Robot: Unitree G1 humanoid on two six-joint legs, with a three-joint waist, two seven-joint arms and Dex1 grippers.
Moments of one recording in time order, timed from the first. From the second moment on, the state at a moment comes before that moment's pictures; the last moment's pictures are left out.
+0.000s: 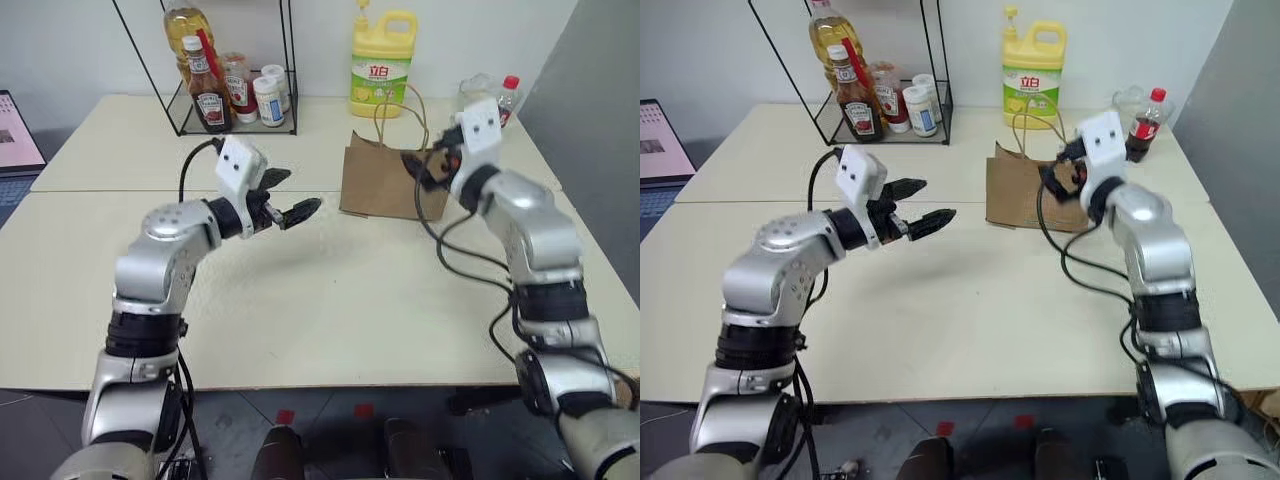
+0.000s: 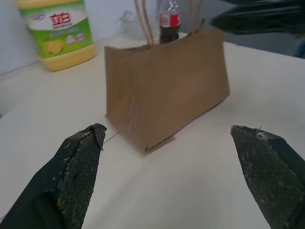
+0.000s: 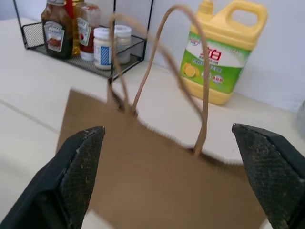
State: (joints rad) left arm -0.73 0.54 0.04 -0.02 -0.38 0.62 -0.80; right arm -0.96 -0.37 -0.02 0.25 0.16 0.53 0.39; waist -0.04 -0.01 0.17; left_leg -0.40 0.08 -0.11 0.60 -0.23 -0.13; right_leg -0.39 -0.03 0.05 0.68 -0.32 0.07
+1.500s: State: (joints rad) left arm -0.44 0.63 0.27 -0.37 -0.58 0.83 -0.66; right arm -1.55 -0.15 -0.15 1.24 0.13 0.01 0.48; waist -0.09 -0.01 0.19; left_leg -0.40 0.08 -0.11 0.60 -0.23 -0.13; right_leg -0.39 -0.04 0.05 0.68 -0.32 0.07
